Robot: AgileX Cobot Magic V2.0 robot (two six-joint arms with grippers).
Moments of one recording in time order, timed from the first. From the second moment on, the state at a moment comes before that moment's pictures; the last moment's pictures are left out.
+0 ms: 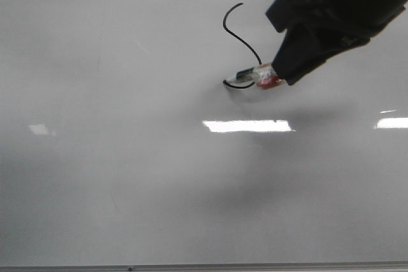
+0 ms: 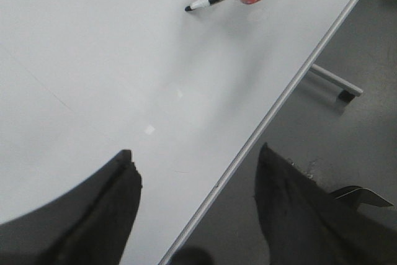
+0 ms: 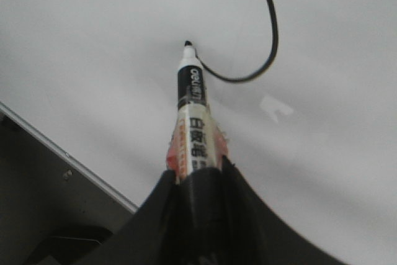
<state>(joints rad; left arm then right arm) -0.46 1.04 -1.02 -0.36 0.86 0.62 0.42 1.41 -0.97 0.32 0.45 -0.32</state>
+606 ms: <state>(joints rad) -0.46 1.04 -1.02 -0.36 0.87 0.62 0.35 1.38 -1.22 0.32 0.64 -0.35</state>
